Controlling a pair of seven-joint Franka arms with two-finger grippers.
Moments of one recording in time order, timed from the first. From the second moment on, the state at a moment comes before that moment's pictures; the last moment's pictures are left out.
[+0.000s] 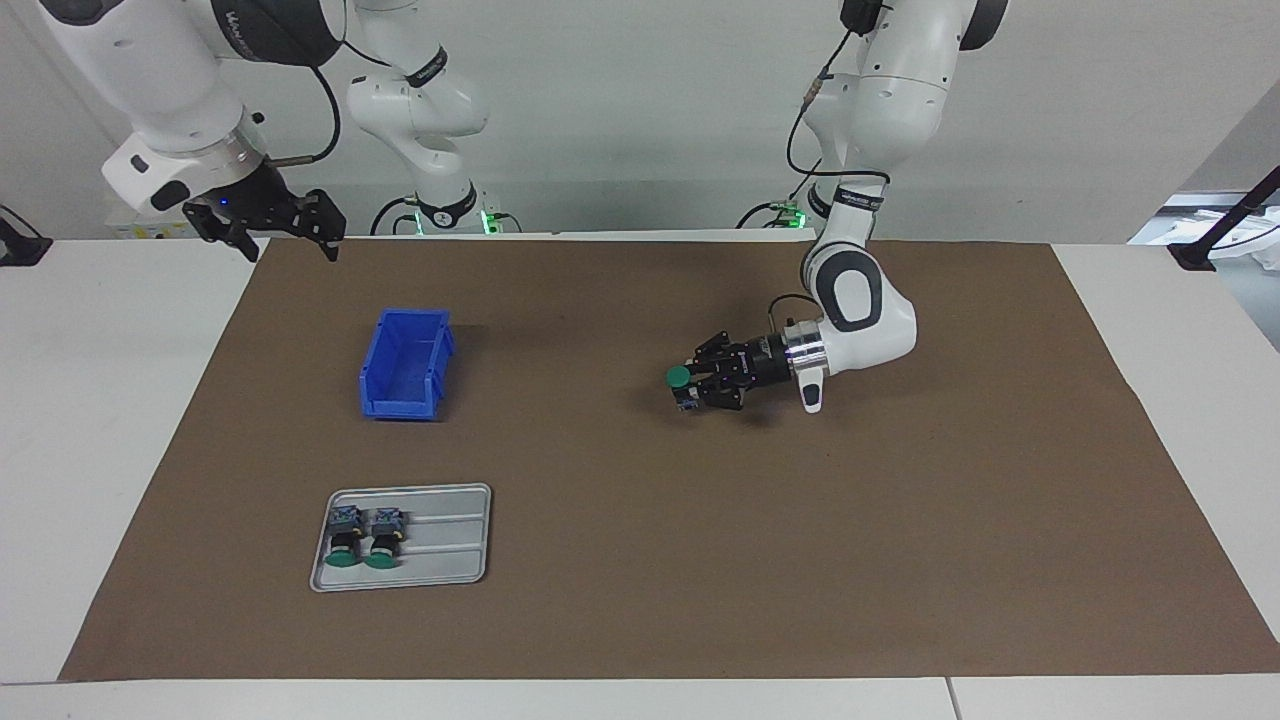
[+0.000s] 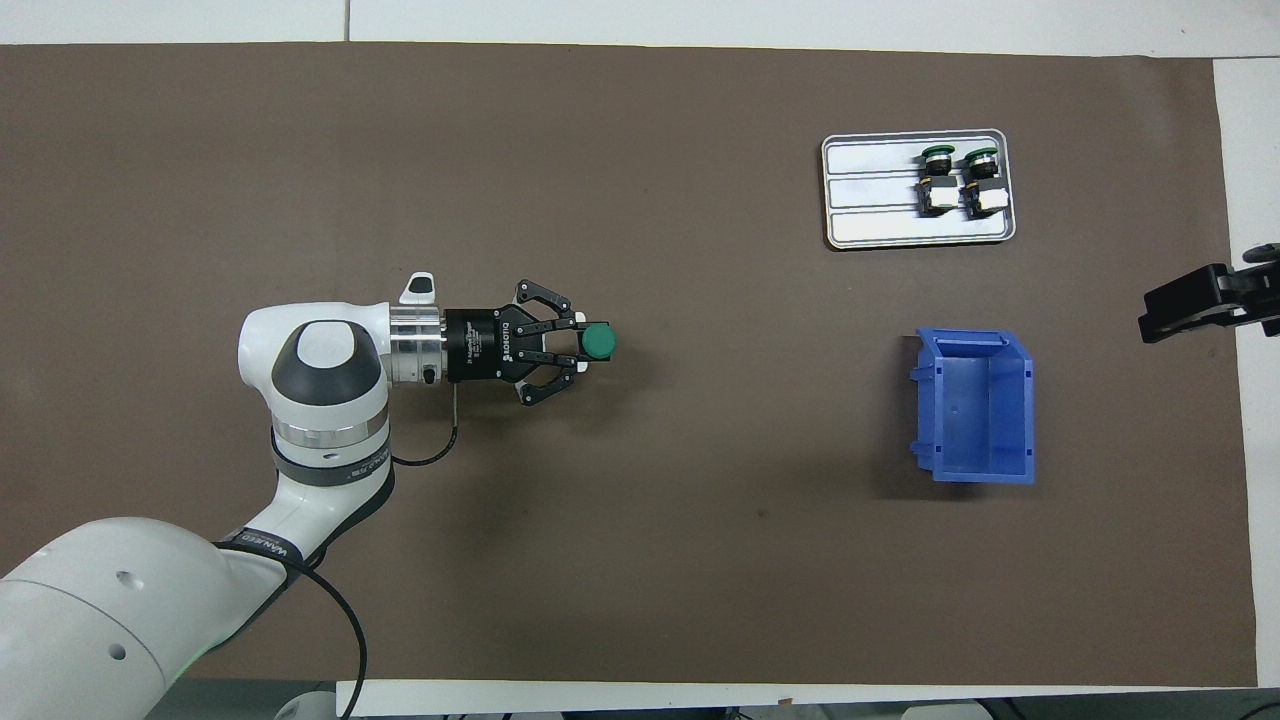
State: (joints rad) left arm -0.46 0.30 0.00 -2.17 -1.68 2.08 -0.63; right arm -0.04 -0.03 0.00 -1.59 -0.05 1.40 -0.06
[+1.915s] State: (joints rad) left arm -0.49 0.33 0.00 -2.18 -1.77 2.15 -0.61; right arm -0.04 -0.03 0.00 -1.59 -0.05 1.40 -0.06
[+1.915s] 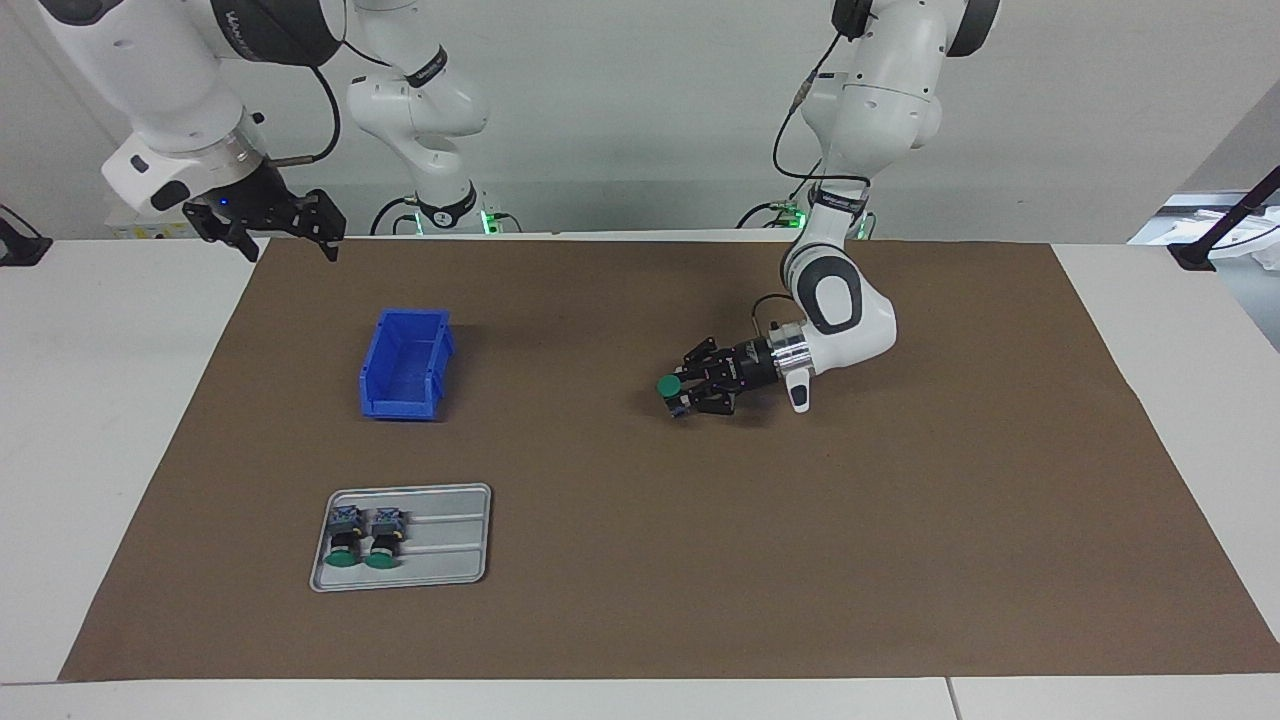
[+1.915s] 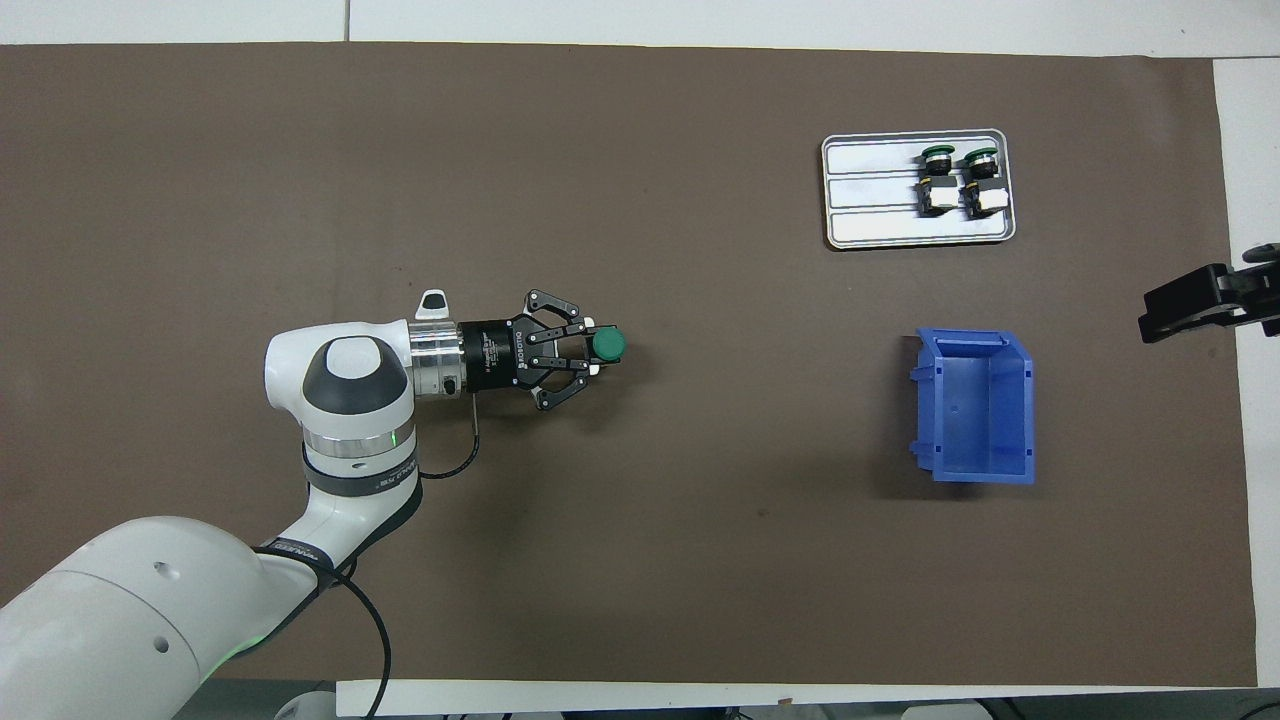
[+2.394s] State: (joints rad) left arm -0.50 0.33 0.00 -2.18 -1.78 2.18 -0.61; right arm -0.04 -0.03 0.00 -1.59 -0.05 1.40 -0.06
